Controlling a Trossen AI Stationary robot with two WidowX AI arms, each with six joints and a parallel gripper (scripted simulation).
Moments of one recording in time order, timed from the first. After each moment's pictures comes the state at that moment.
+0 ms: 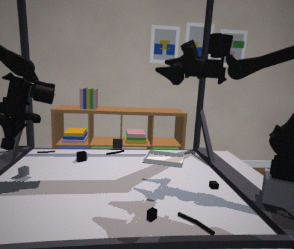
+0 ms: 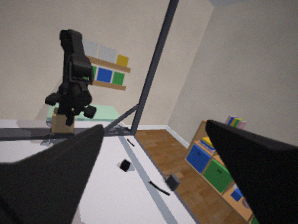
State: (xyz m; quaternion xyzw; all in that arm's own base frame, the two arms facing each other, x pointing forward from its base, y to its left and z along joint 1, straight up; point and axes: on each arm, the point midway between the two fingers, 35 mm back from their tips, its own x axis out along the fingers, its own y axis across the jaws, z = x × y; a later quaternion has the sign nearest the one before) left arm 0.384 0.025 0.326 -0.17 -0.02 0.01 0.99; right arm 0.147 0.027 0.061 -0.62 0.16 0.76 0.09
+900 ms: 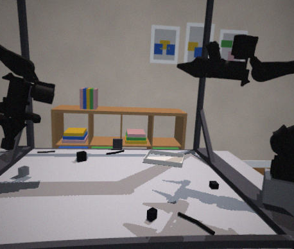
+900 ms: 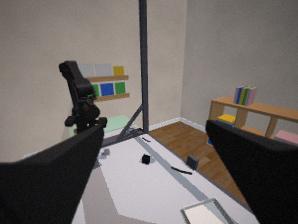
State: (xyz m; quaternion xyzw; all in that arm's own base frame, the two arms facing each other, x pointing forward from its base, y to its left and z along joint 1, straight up) left arm 0.317 0.001 0.325 -0.01 -0.03 0.00 1.00; right arm 0.147 0.027 0.061 -0.62 0.16 0.76 0.09
